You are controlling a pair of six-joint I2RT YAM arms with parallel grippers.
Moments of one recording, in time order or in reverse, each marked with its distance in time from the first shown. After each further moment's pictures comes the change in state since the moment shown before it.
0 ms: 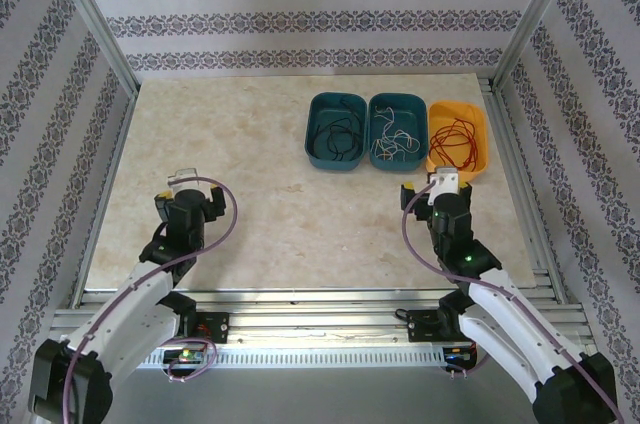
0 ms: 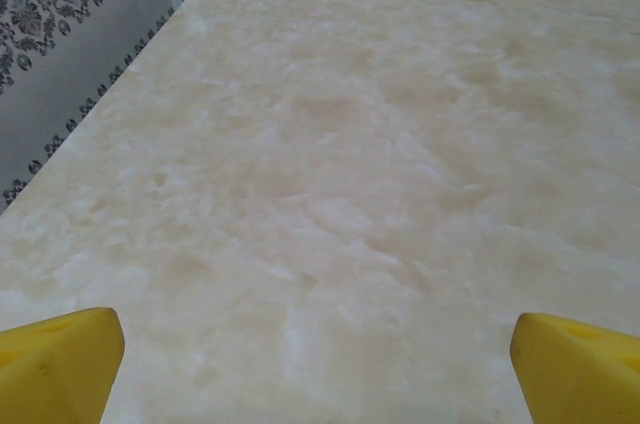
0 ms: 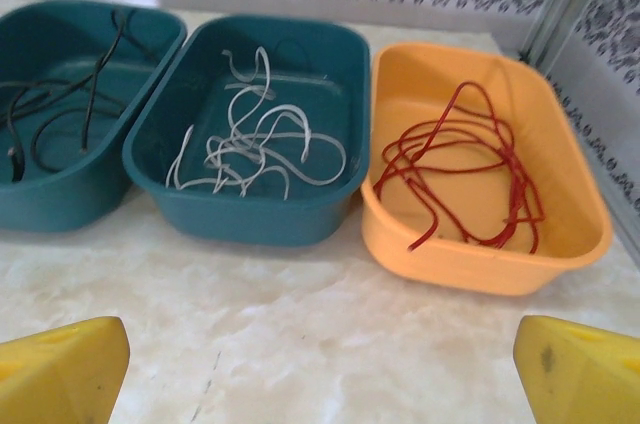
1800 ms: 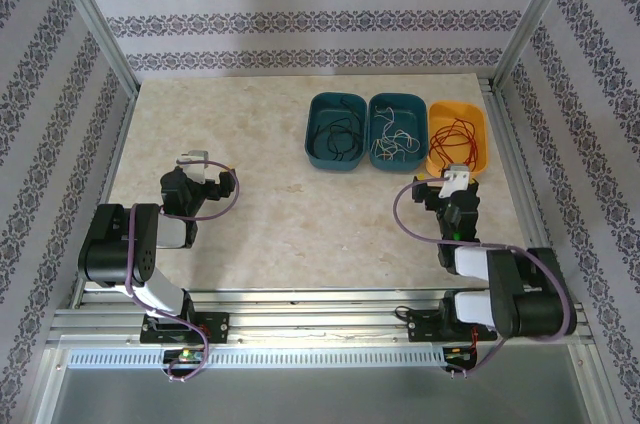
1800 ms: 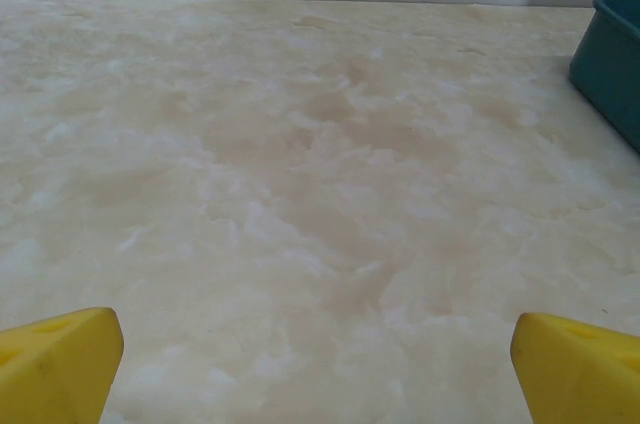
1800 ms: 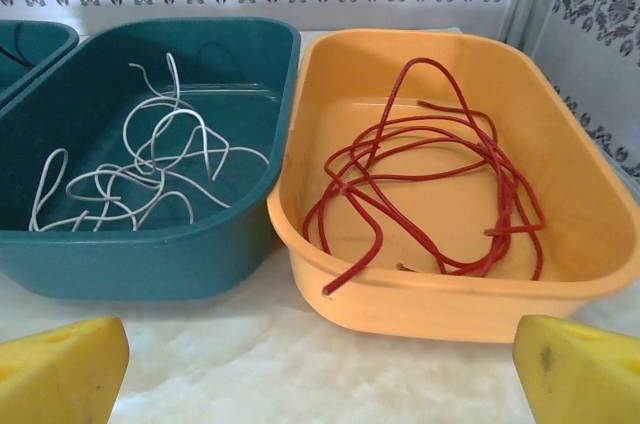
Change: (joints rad) left arm 0.347 0.804 0.002 0.981 0.740 0.177; right arm -0.357 0.652 -0.169 0.932 -0.329 -0.034
